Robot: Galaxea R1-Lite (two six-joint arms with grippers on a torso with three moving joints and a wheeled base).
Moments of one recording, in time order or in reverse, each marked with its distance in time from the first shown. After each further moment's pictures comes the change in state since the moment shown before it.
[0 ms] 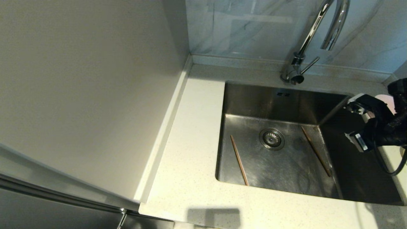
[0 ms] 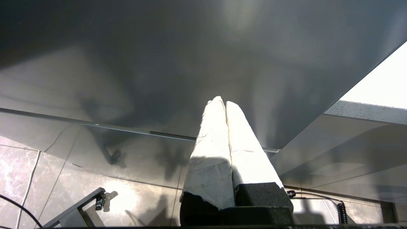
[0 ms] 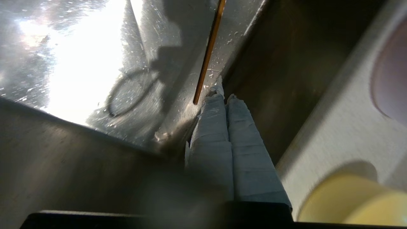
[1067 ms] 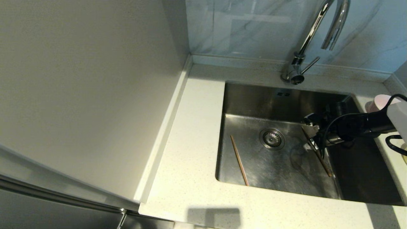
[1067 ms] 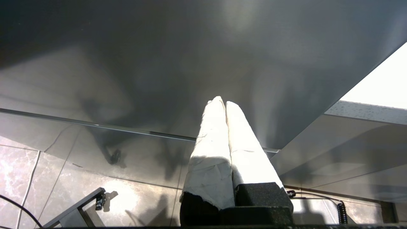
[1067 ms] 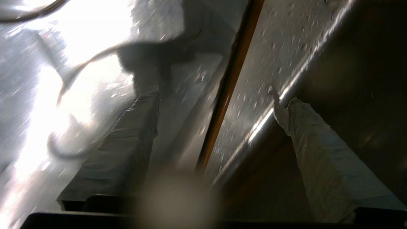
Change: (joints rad) left arm 0.000 0.000 0.000 0.000 0.000 0.000; right arm -0.013 0.684 -0.525 -0.035 -0.039 0.000
